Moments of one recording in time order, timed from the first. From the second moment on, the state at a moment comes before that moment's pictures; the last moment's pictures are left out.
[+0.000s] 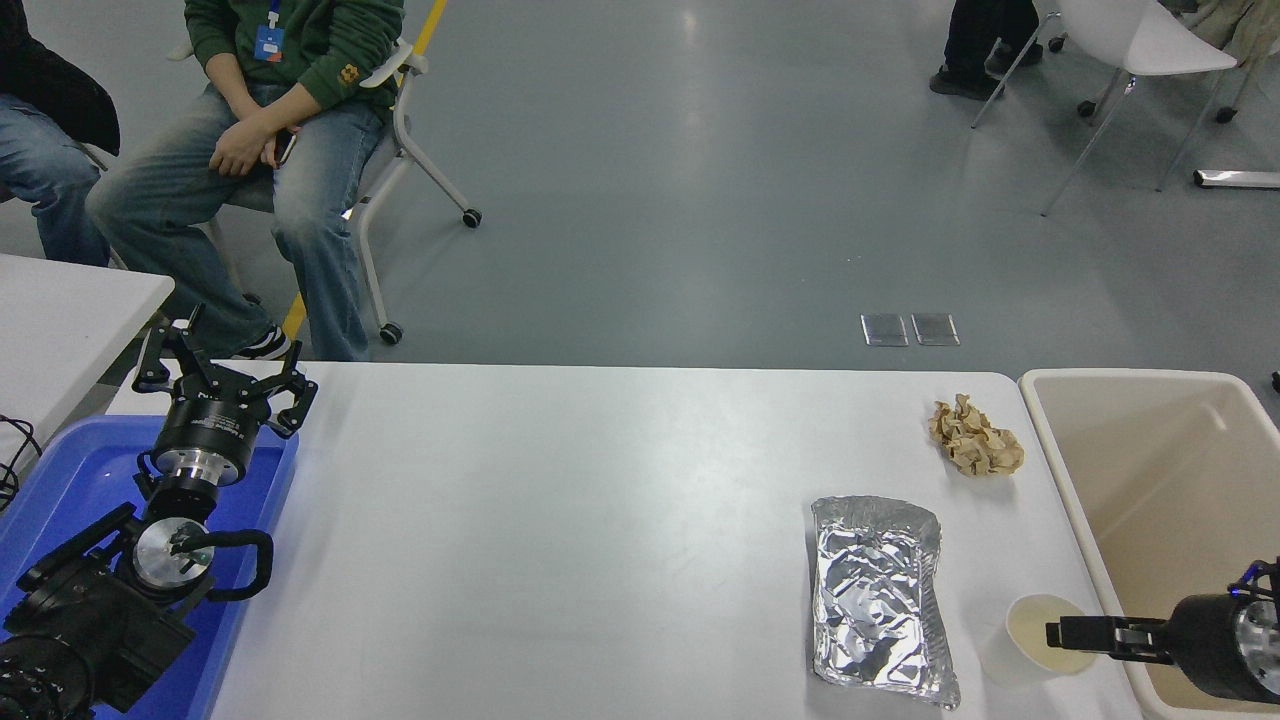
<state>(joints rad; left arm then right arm) -0.55 0.37 -0.85 -0.44 -0.20 -0.59 -0.48 0.59 -1.08 0.15 1.34 -1.38 0.25 0.17</state>
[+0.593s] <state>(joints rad) -0.55 0.37 -0.85 -0.44 -0.20 -0.59 -0.48 0.60 -1.08 0.12 1.33 -1.41 0.25 0.20</state>
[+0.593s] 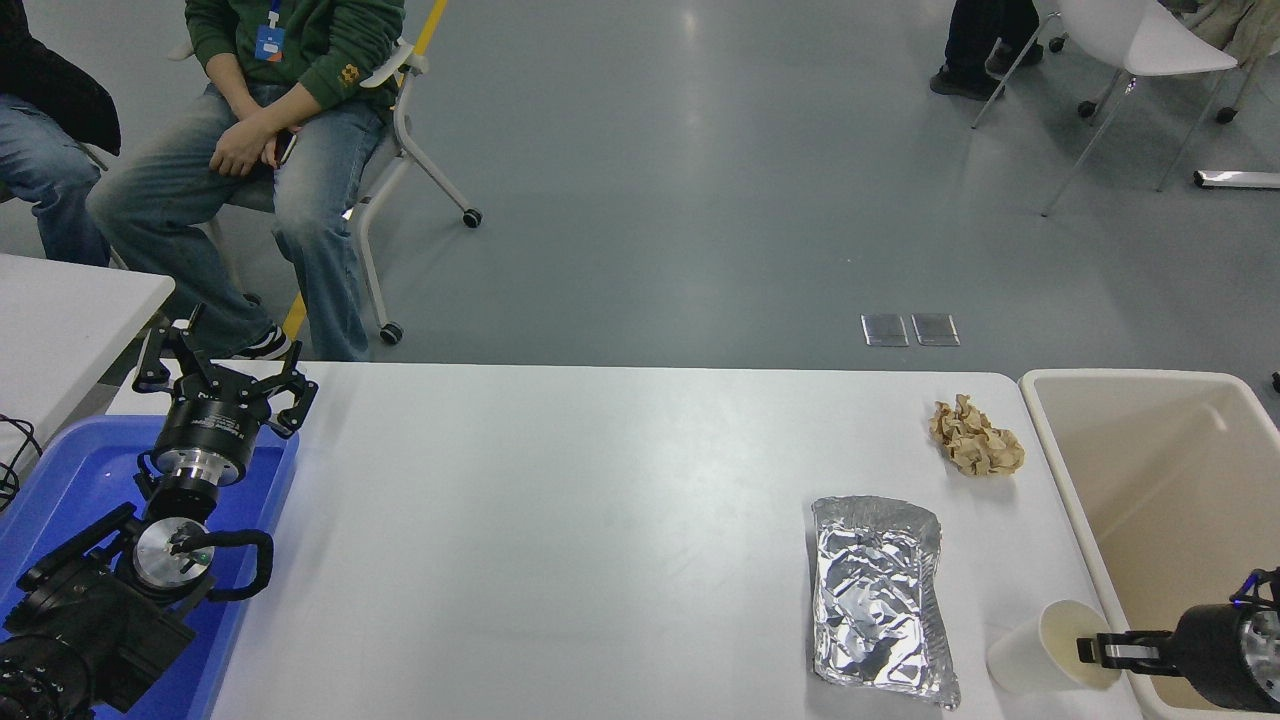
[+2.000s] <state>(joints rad) -0.55 0.37 -0.85 -0.44 -0.20 -0.59 -0.48 0.96 -1.38 0.15 1.48 -1.14 0.51 0.29</state>
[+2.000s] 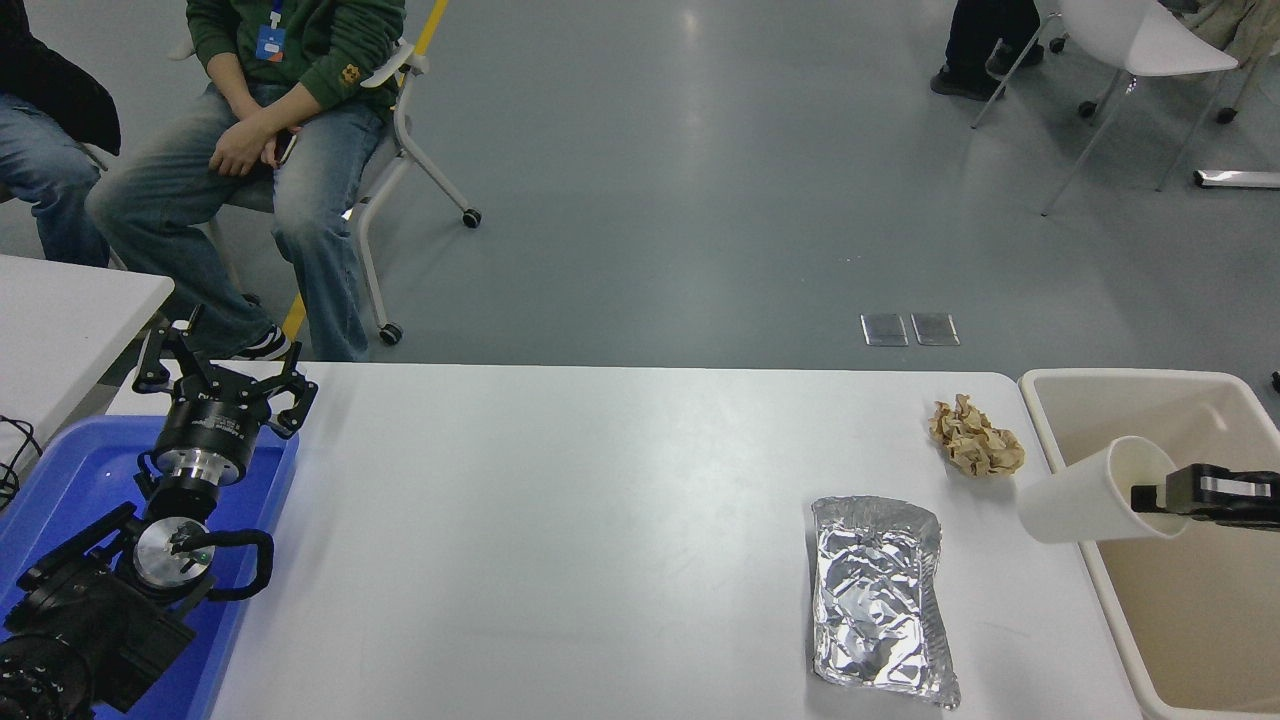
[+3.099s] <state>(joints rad) -0.55 0.37 -0.85 -0.44 -0.20 -0.59 -0.48 0.93 -1.35 0.17 1.29 -1.12 0.37 0.30</state>
